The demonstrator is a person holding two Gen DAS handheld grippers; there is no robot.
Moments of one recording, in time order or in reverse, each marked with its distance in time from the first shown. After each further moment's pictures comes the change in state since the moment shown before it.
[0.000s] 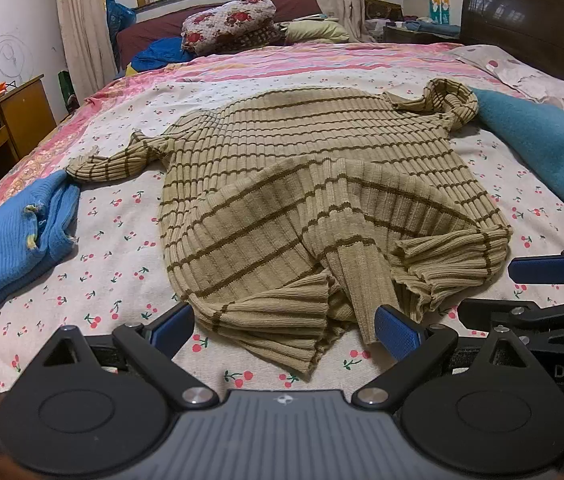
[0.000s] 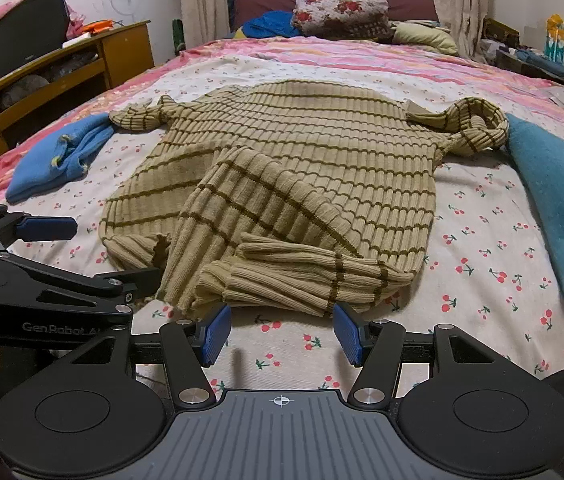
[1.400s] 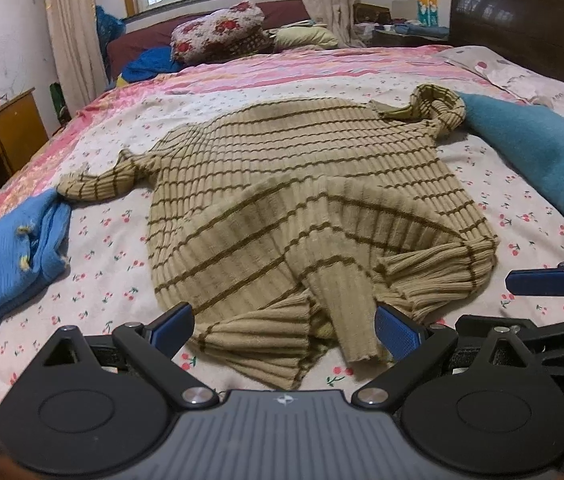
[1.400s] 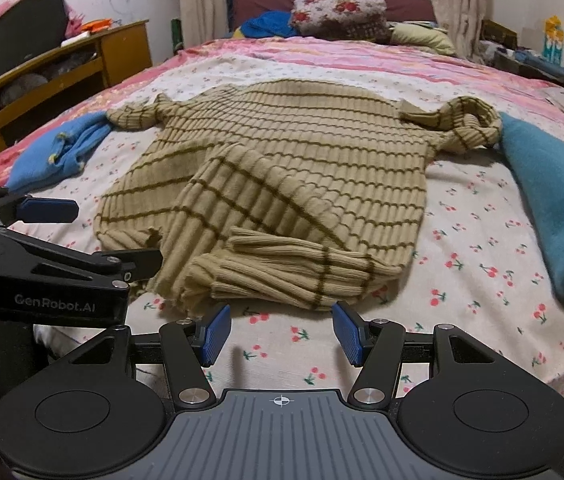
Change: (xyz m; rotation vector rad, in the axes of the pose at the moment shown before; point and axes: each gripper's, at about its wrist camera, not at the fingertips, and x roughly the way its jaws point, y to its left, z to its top) left arm -0.004 -0.010 0.011 0.035 -0.021 -0.014; right arm -0.005 -0.010 -0.006 0.005 -0.009 -0.010
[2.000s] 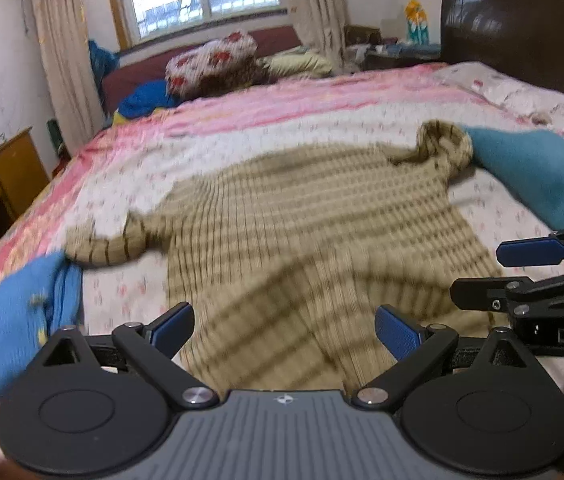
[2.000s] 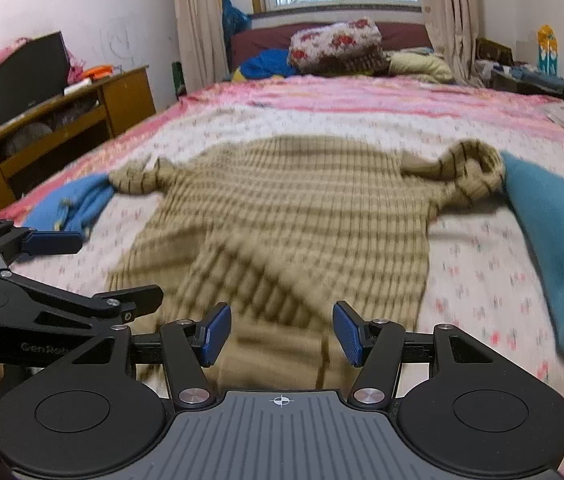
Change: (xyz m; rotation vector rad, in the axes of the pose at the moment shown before) left arm 0.003 0.023 0.052 0.054 -0.090 0.005; right arm 0.002 -0.011 0.058 0.039 -0.121 0.043
